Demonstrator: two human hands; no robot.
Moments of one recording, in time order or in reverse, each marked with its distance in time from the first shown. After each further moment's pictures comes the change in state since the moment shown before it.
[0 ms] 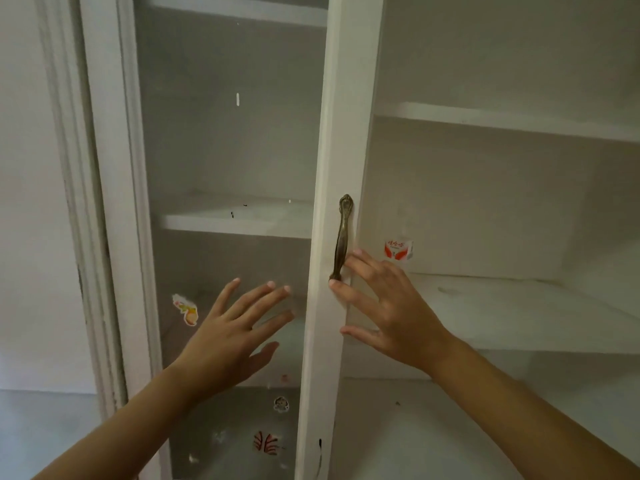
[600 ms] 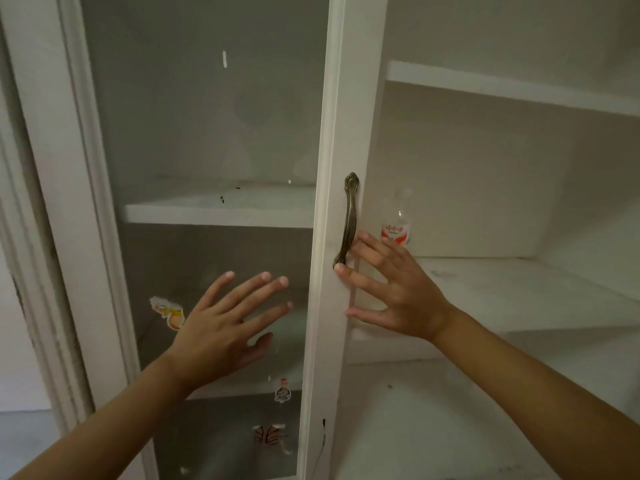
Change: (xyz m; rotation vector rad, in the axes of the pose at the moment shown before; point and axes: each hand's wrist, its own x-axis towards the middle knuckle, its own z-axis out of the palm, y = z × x) left_hand 0.009 -0.035 0.052 -0.041 0.190 0.112; right_hand 0.005 0.035 0.045 -0.041 0.042 -0.028
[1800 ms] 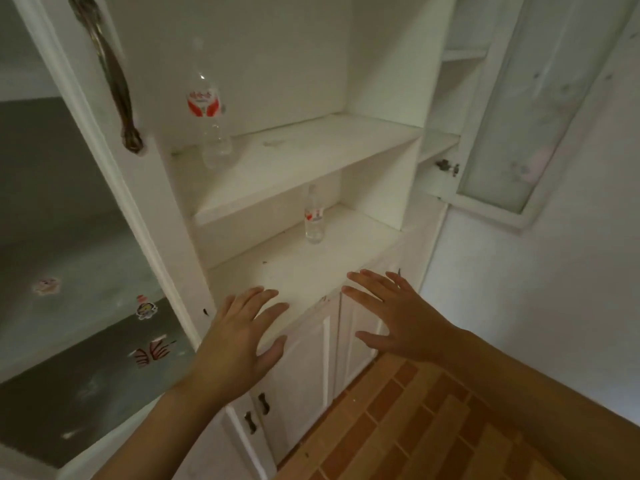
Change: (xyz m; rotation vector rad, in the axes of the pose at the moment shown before) left_hand -0.019 0.230 -0.004 -0.973 -0.398 0.037; right_hand -0.263 -0.204 -0.143 0.077 -0.789 0.872
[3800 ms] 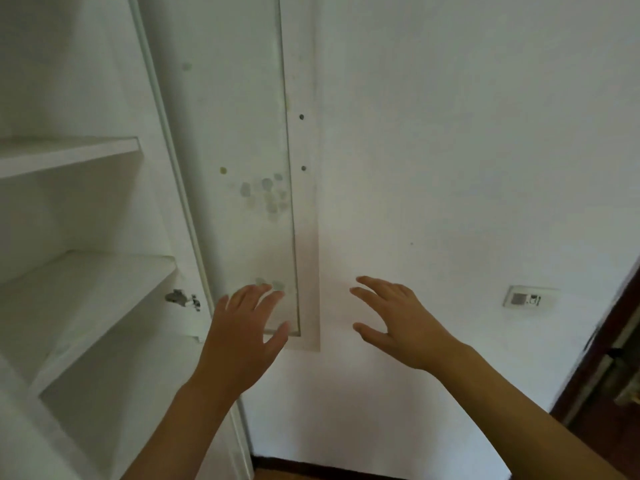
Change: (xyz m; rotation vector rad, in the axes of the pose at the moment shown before) left_hand 0.738 0.381 0.326 -0.212 0.062 0.489; right_hand -0.191 0.668 -0.144 -0.117 0.170 0.855
